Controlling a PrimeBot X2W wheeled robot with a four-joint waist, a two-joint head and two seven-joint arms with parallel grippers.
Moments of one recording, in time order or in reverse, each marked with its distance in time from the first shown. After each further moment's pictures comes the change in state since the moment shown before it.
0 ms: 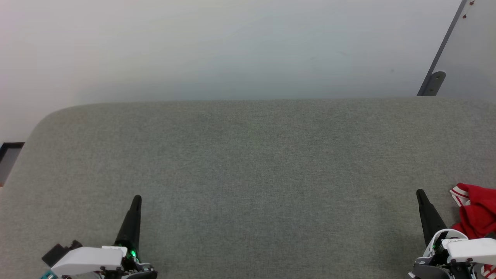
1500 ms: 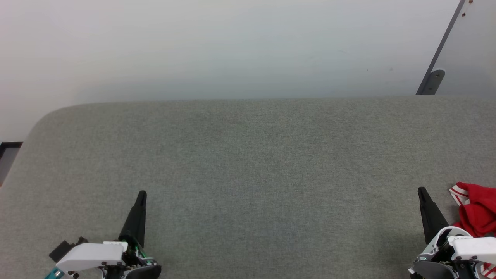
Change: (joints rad) left arm -0.027 -0.019 0.003 0.020 -0.078 0.000 0.030; right arm -0.018 0.001 -0.010 0.021 0.107 0.000 0.012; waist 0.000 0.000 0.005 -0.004
